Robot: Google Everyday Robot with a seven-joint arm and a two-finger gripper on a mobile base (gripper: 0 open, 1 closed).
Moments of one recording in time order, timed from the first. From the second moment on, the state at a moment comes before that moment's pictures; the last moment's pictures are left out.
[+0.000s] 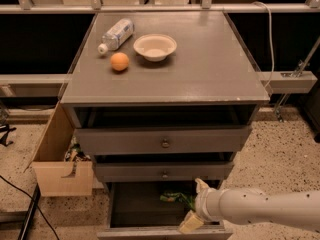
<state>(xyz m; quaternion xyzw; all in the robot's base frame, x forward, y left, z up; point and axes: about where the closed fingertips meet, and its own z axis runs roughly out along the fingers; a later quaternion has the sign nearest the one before) 0.437 -0.111 0.451 -0.53 0.80 0.09 0.27</state>
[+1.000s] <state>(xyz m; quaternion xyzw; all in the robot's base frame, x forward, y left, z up) 0.484 -0.100 0.342 -0.48 0.83 0.11 0.25</state>
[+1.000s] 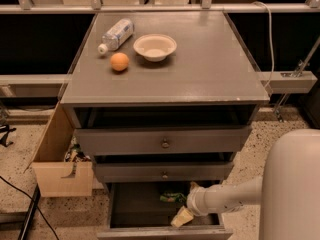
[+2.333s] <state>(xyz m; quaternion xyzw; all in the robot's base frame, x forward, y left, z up) 0.514 -0.112 0.280 -0.43 0.84 0.18 0.28</state>
